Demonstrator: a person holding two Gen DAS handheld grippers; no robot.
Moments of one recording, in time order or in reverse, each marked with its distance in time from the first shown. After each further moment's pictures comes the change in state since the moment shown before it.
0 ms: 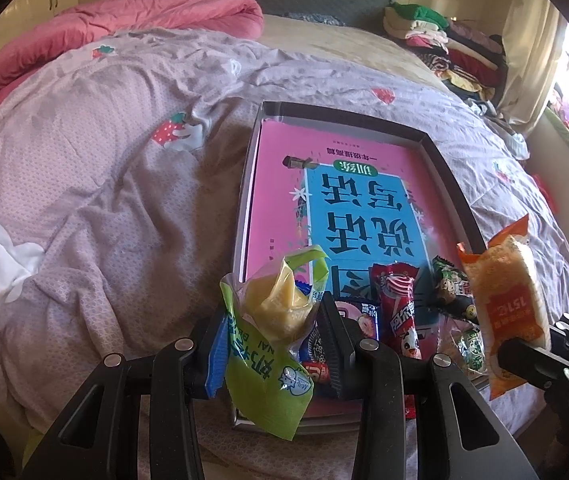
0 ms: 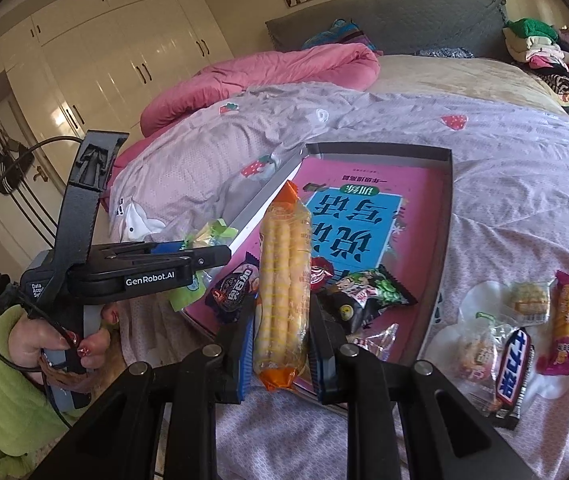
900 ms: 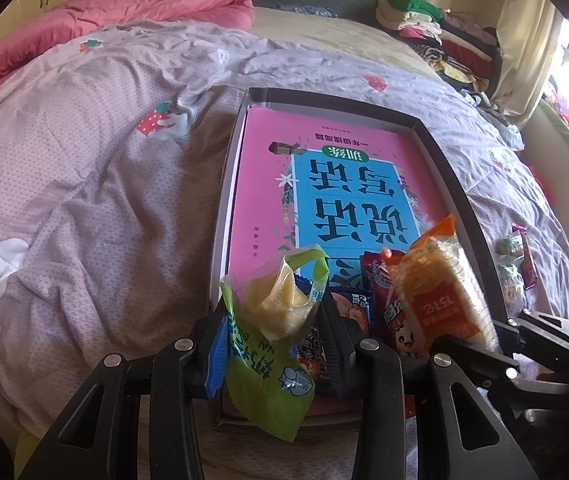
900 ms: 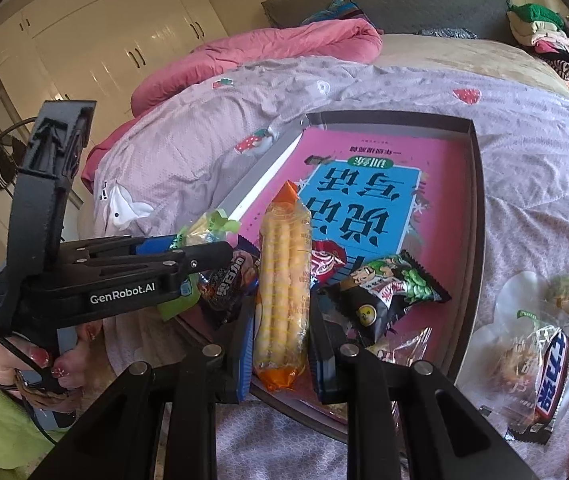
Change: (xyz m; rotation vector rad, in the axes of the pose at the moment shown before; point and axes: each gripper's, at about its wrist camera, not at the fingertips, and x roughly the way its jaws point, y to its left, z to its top) left arm 0.010 -0.007 -0.004 0.019 0.026 -0.024; right arm 0.045 -0.003 0.000 0.020 0.077 0.001
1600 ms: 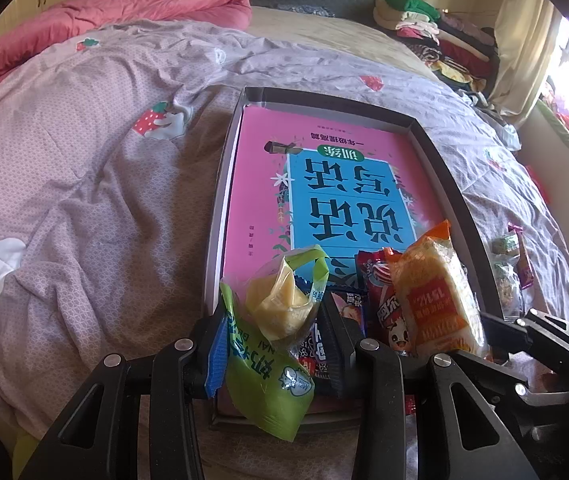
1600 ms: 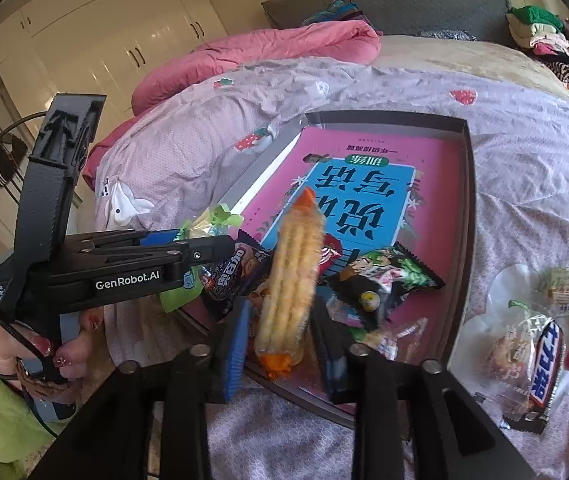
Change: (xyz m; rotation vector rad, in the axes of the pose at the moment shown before) left arm -0.001 -0.001 0.000 0.000 0.002 -0.006; right arm -0.010 0.000 -0.006 -0.008 -0.008 -0.018
